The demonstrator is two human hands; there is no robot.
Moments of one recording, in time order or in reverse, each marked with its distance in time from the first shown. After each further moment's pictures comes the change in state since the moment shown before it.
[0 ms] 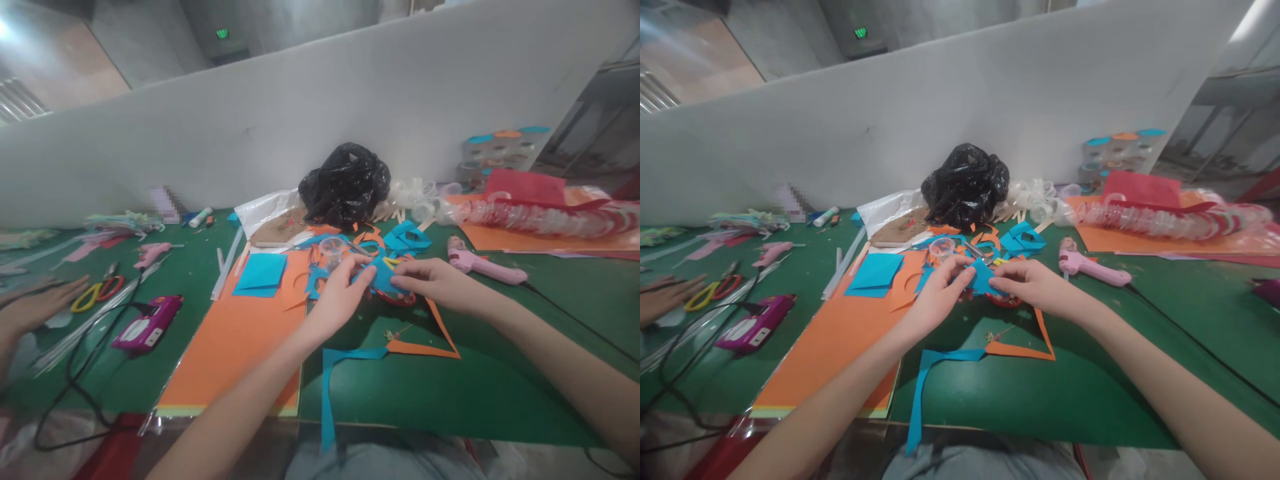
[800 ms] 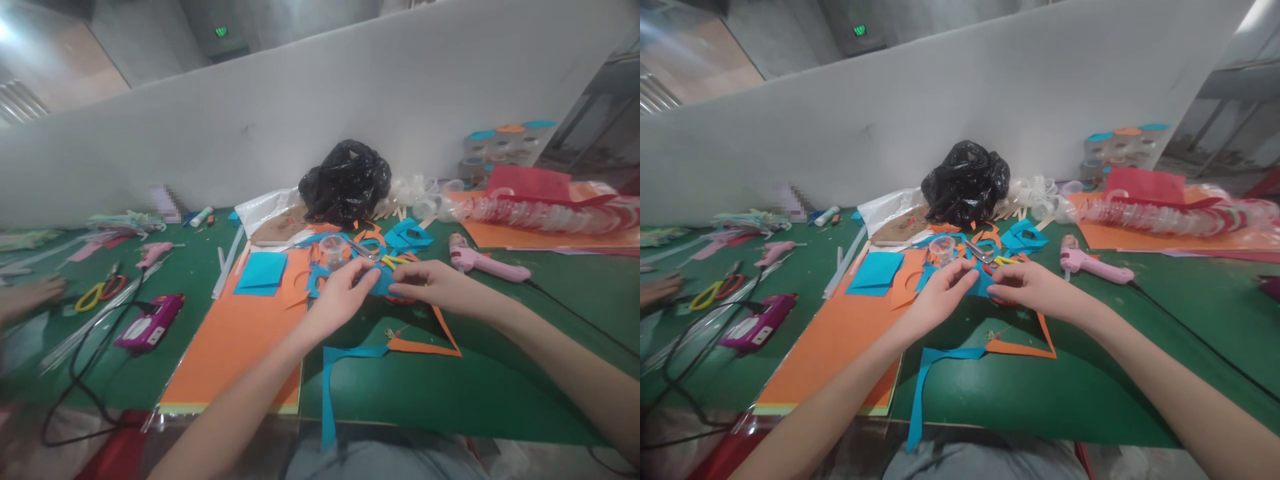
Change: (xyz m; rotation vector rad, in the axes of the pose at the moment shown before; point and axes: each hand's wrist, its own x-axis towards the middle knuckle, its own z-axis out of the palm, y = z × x) left_hand -0.005 0.002 -0.004 0.184 -0.064 0.107; right_hand -0.001 -0.004 0.003 -0.073 -0.041 0.065
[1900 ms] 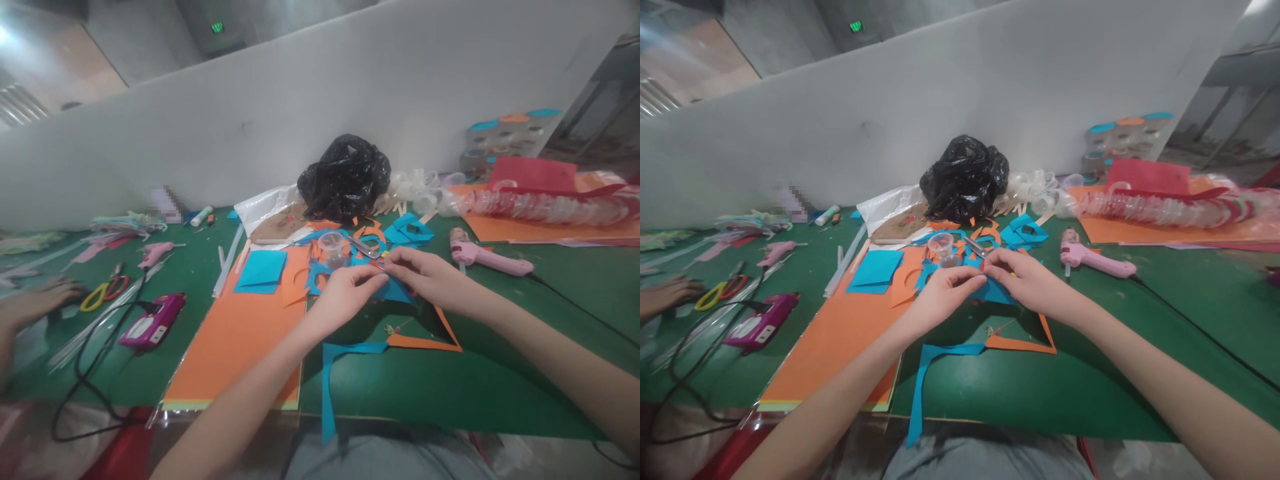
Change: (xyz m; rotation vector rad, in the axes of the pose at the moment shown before) left_hand 0.000 0.004 0.003 -0.076 -0.103 -0.118; right_hand 0.004 -0.005 0.010 -0.020 0.218 -0.126
